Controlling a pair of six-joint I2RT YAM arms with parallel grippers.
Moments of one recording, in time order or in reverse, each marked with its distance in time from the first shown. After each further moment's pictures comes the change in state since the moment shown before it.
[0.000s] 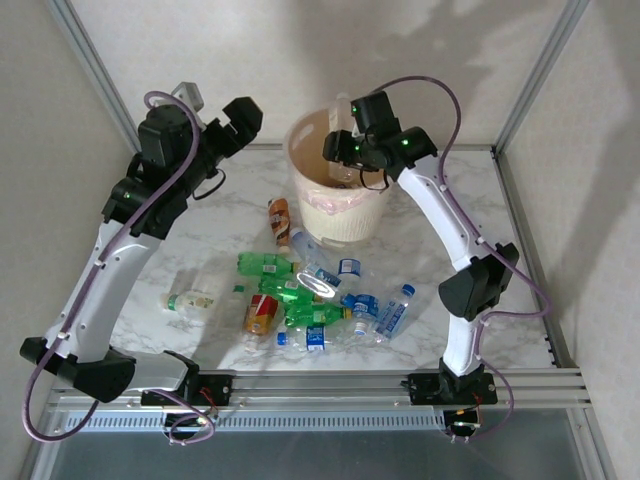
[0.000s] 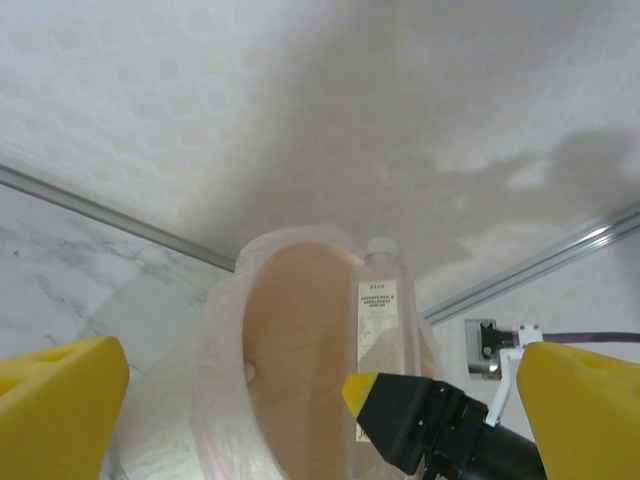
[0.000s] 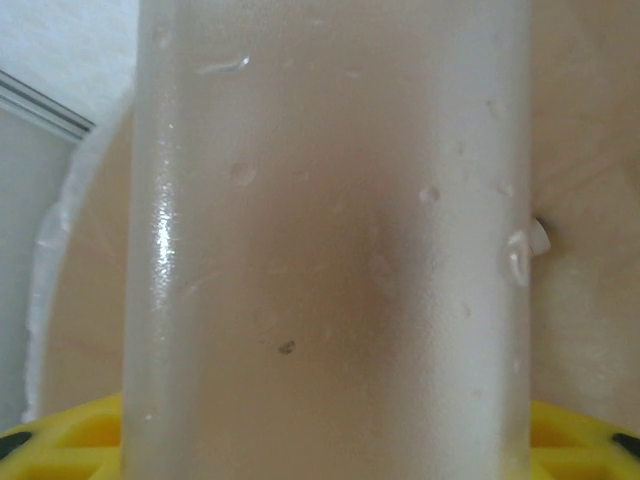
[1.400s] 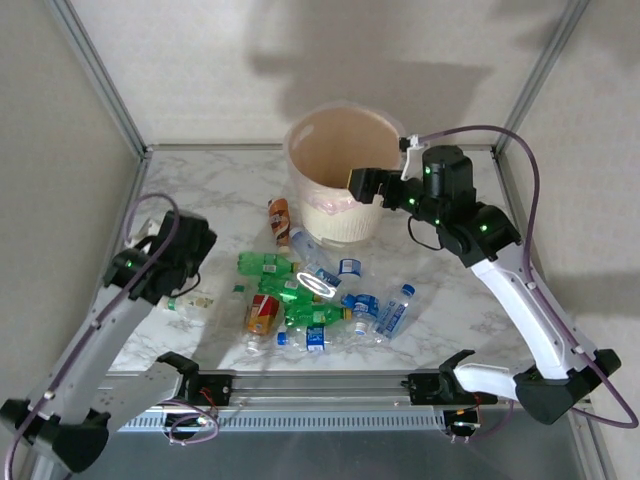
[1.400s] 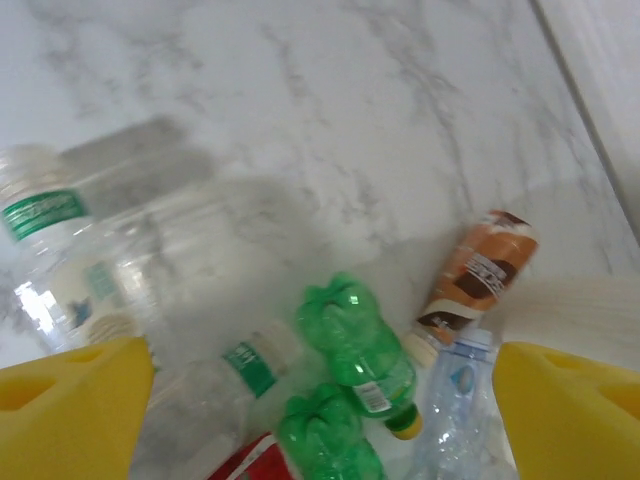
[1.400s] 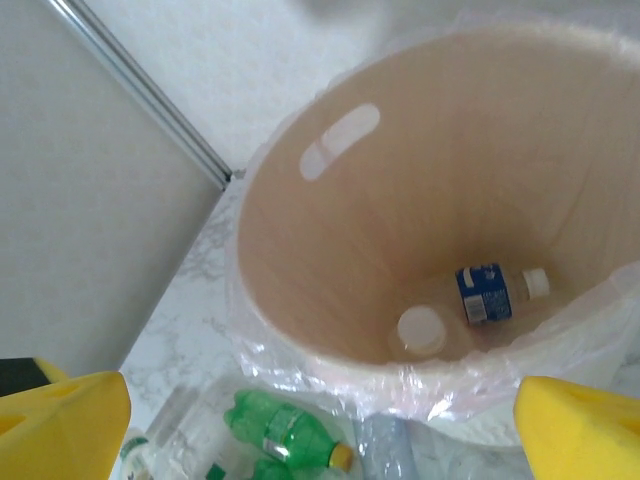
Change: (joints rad) left arm 0.038 -0.412 -0.666 -0.520 -0.290 -0.559; right arm 0.013 -0.698 -0.690 0.323 -0.082 -0.112
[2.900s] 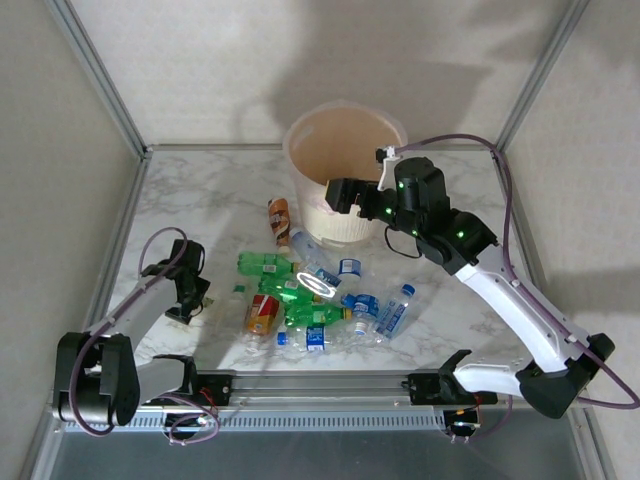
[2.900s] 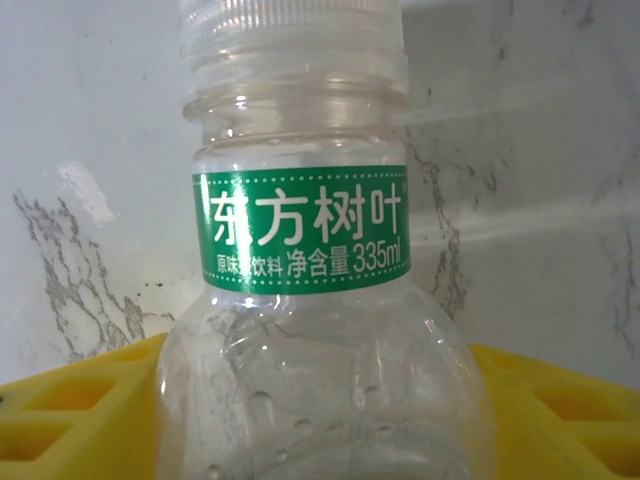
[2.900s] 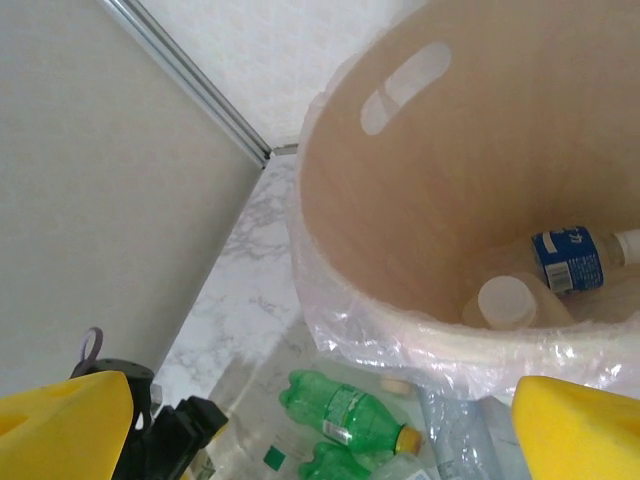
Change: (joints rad) left arm 0.340 0.266 -0.485 0.378 0.207 0.077; right arm 0.145 0.026 -0.041 0.089 0.073 0.125
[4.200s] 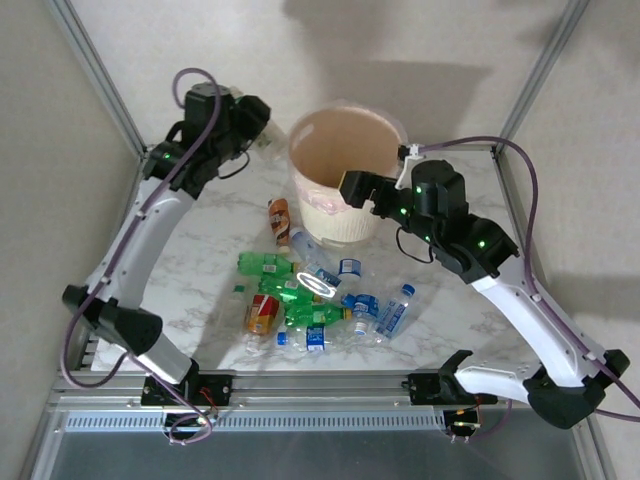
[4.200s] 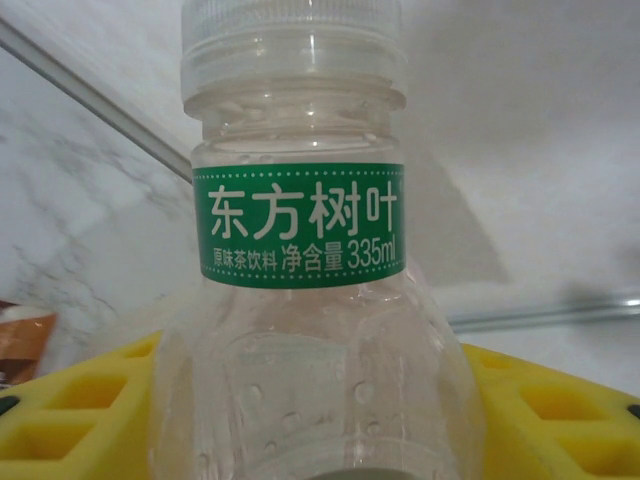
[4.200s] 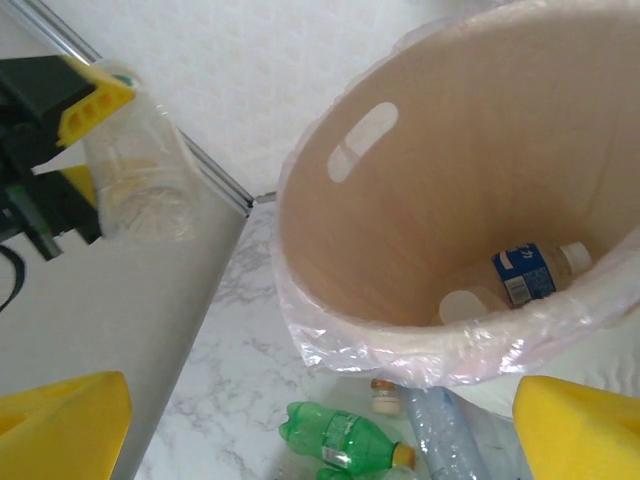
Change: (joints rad) left arm -0.388 0.466 1.379 0.031 0.098 0.219; right arm 0.012 -0.094 0.007 -0.063 0.129 0.076
